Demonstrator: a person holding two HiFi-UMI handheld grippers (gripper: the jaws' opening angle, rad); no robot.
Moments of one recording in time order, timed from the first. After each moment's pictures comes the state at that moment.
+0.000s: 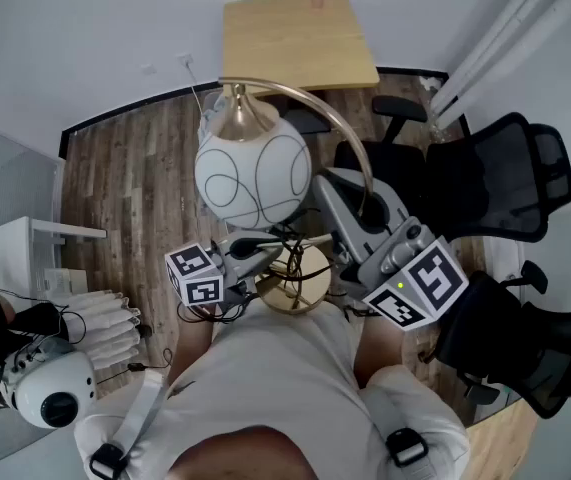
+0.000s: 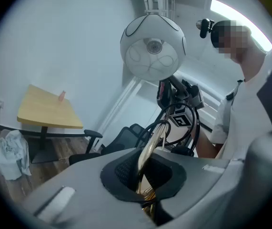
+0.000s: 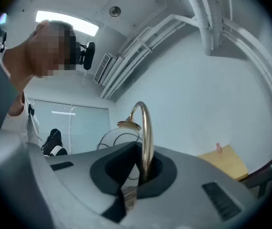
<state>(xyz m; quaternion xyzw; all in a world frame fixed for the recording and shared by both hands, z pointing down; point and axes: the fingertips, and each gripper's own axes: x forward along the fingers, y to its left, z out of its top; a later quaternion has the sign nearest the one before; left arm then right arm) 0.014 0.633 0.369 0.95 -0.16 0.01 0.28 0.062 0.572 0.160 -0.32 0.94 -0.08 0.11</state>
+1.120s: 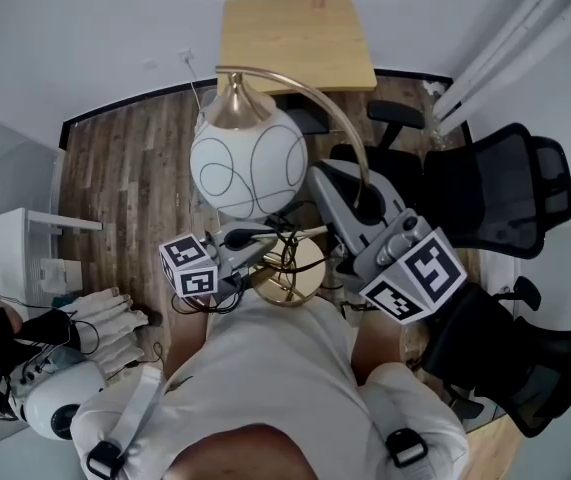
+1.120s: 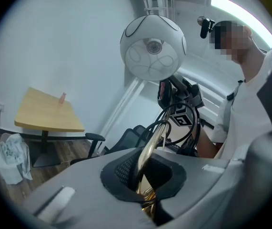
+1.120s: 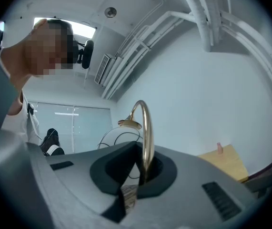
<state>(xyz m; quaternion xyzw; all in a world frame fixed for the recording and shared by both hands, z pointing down) 0.054 0.594 0.370 0.94 -0.18 0.01 0.27 0.103 0.536 0.161 -0.30 0.94 -0.08 0.11</state>
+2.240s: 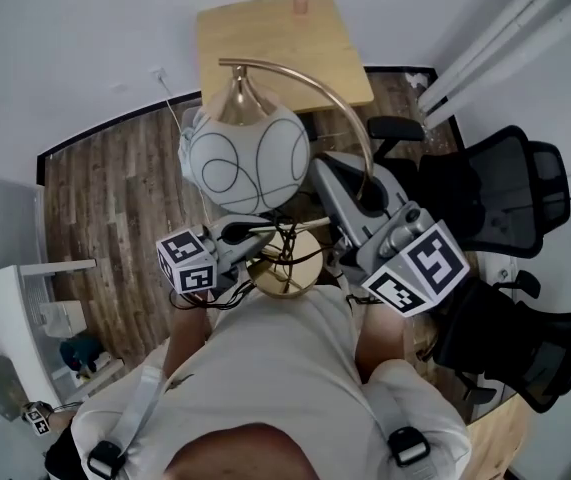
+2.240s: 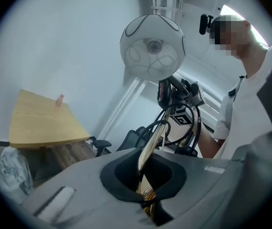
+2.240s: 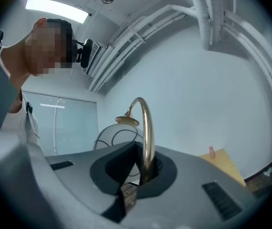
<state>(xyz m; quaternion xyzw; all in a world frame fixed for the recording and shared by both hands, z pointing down) 0.001 0.446 0.374 0.95 -0.13 0.03 0.27 0.055 0.390 0.171 -0.36 0.92 -0.08 0.08</state>
